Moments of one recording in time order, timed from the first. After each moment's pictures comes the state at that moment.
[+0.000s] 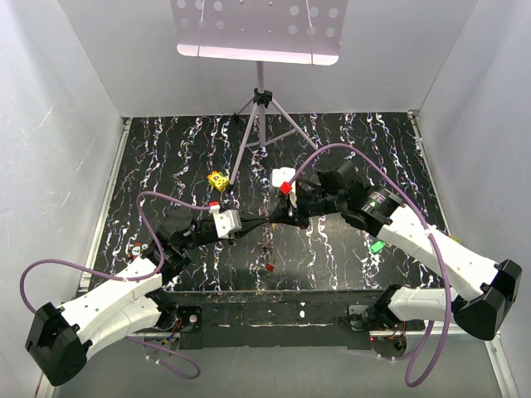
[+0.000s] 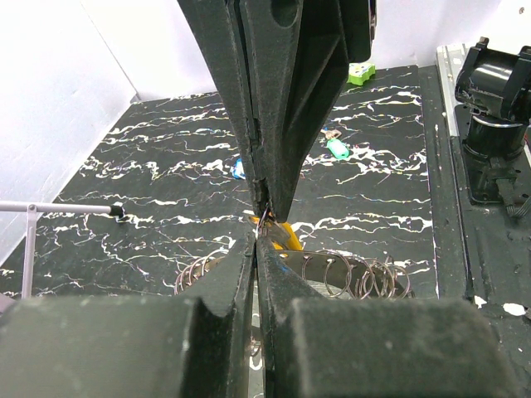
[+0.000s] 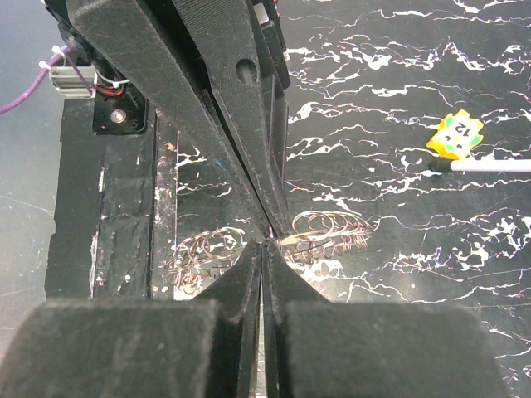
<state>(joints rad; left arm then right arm) -0.73 0.84 0.49 0.43 0.60 0.26 0.86 1.19 1.18 -0.49 -0.63 -0.36</state>
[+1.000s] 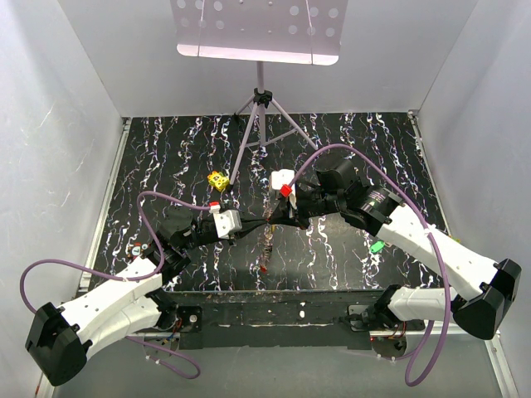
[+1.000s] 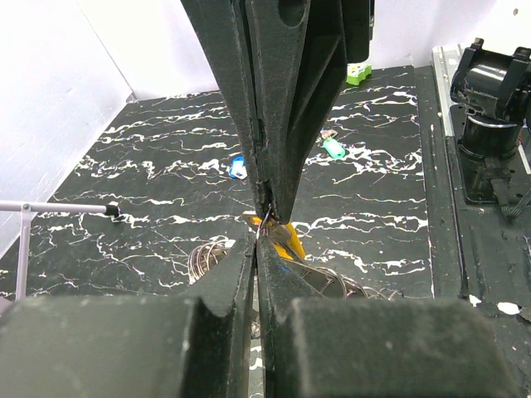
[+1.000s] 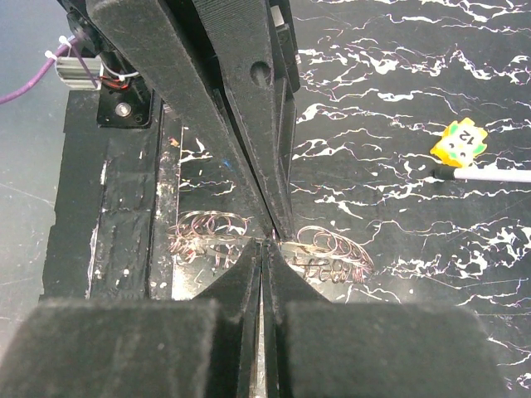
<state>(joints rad) -0.73 0.84 0.49 0.43 0.61 0.25 0.86 1.20 1.19 -0.51 -0.65 -0.40</state>
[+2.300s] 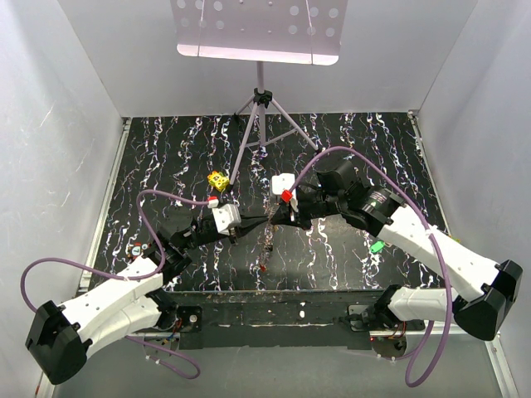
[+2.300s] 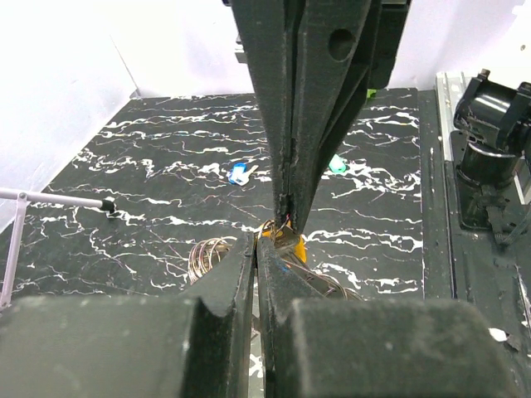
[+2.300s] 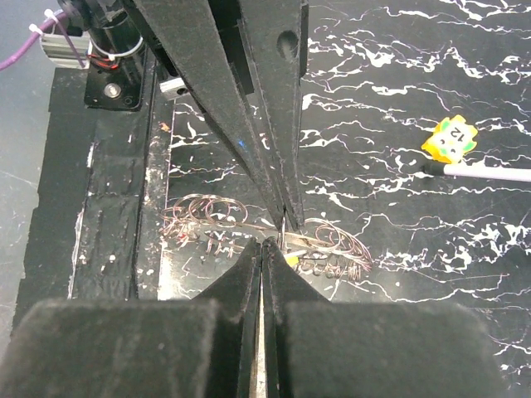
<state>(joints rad) -0.73 0.84 0.49 0.46 0.55 0.18 0.86 1.19 1.19 -0.55 -0.64 -0.47</state>
